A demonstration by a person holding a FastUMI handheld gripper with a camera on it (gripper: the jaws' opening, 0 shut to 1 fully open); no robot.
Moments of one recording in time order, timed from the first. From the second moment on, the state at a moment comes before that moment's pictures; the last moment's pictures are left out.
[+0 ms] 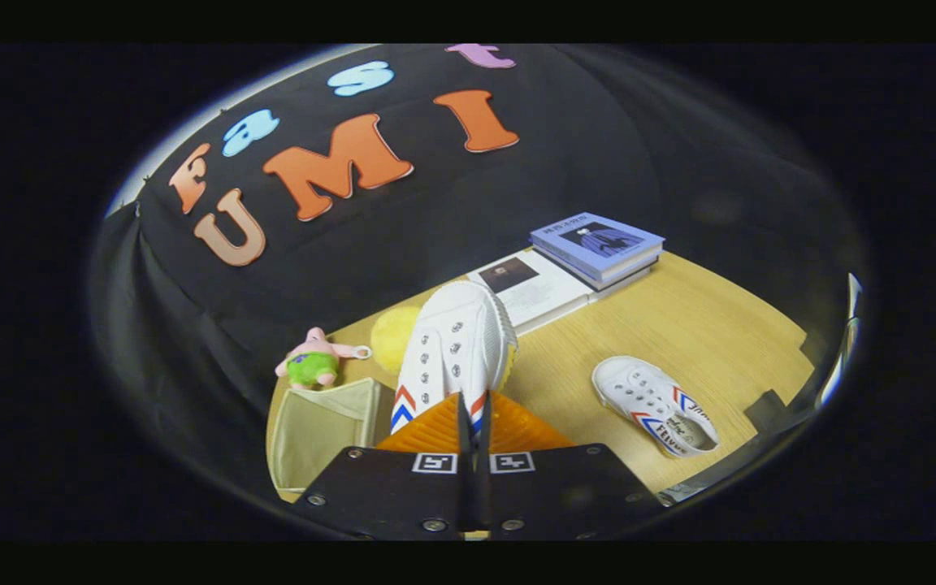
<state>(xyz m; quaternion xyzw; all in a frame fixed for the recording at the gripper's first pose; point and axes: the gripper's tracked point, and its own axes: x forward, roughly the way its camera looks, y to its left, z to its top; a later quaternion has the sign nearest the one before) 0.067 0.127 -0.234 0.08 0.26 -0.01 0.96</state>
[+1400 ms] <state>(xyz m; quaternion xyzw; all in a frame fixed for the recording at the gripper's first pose) 0.036 0.322 -0.357 -0.02 0.36 0.10 0.93</state>
